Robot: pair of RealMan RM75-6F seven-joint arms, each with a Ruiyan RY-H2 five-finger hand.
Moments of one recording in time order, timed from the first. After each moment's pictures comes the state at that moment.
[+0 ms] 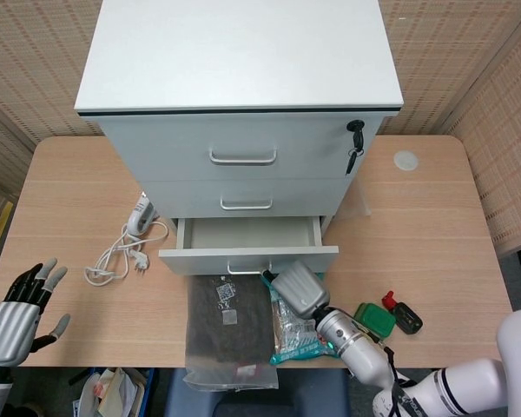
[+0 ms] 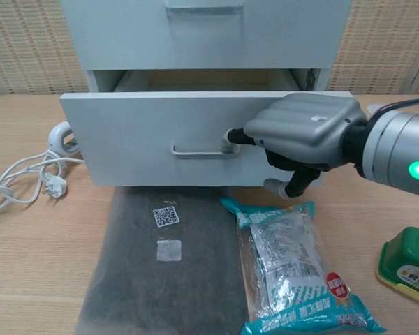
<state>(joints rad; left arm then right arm) -0.10 -1.13 0.01 -1.60 1.64 1.53 0.07 0.91 -1.45 -0.02 -2.01 -0.90 1.19 -1.05</state>
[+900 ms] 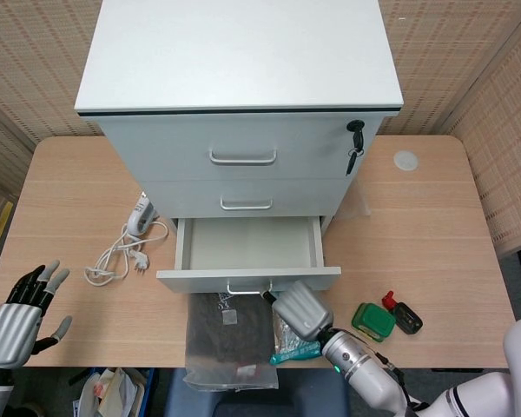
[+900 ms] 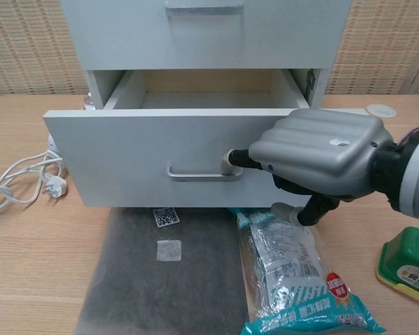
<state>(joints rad) -0.09 -1.13 0.02 -1.61 1.65 1.53 0.07 0.85 -1.44 -0.11 -2.12 -1.00 1.24 -1.12</state>
